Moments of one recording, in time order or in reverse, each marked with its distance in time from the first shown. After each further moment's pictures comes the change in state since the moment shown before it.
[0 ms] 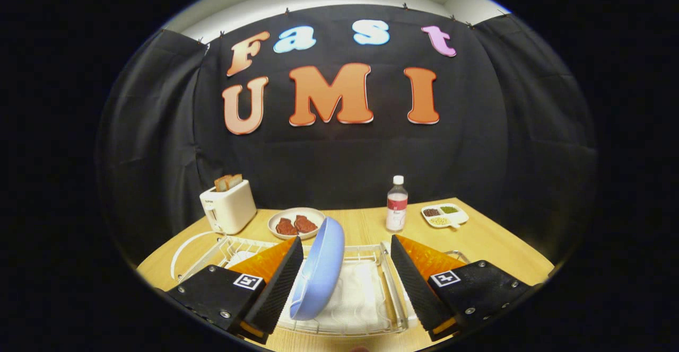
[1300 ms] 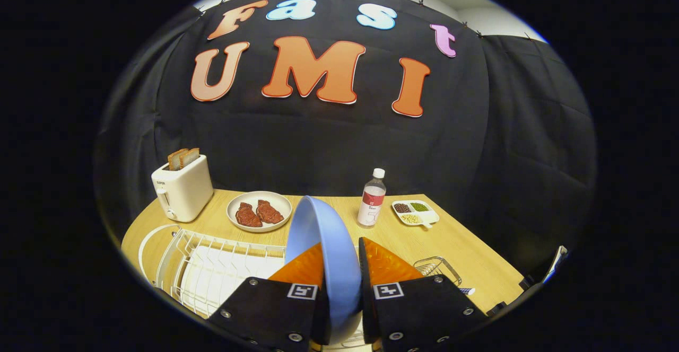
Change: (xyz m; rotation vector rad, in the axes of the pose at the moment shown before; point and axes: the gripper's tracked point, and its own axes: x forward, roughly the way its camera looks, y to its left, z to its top) arm 0.020 -0.006 0.025 -0.116 0.077 -0.241
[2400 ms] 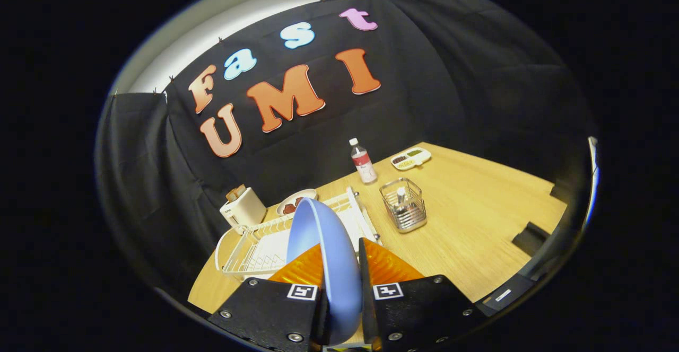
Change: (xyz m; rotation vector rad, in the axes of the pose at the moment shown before) arm -0.164 -0.092 -0.119 0.524 0.050 0.258
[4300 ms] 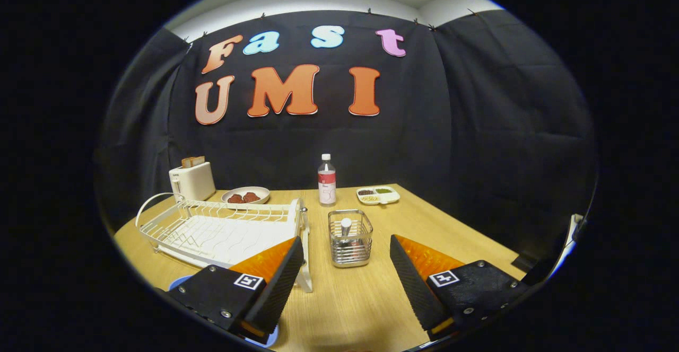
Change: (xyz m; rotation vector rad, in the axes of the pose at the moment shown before) arm 0.060 -0.069 0.053 -0.455 -0.205 -0.158
